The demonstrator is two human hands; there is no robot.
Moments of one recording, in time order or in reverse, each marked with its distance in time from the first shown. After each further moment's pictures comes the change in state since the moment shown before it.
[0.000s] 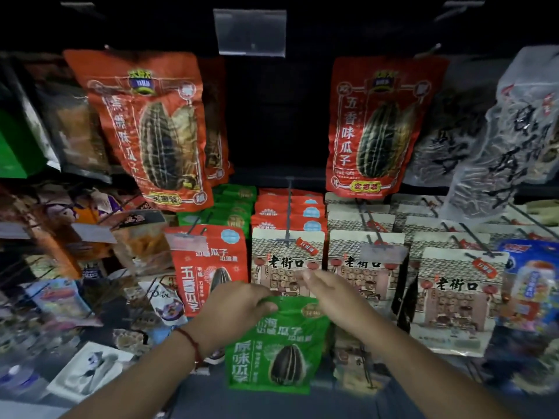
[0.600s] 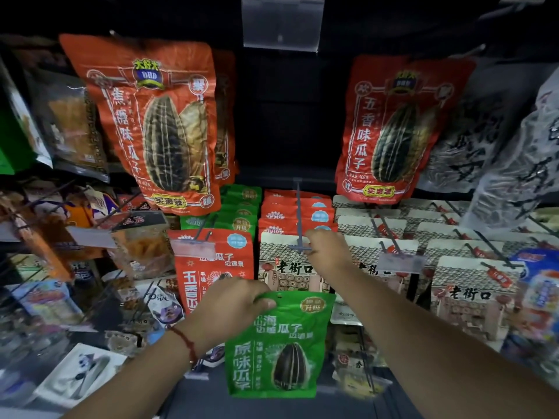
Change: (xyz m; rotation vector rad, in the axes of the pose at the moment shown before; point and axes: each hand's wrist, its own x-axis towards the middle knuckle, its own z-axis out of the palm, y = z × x) left_hand 0.011 -0.038 -0.012 -0.044 -0.010 -0.022; right_hand 0.127 -0.002 -0.003 -0.675 0.247 0.037
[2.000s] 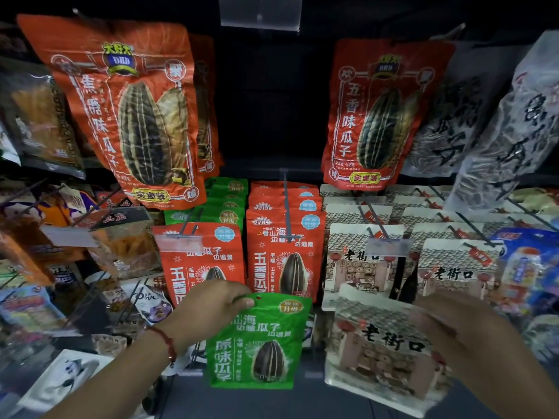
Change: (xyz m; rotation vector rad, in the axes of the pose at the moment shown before) left_hand -0.007 -0.027 0.014 -0.043 -0.090 0.010; right_hand -0.217 0.089 -0.080 0.251 0.302 -0.109
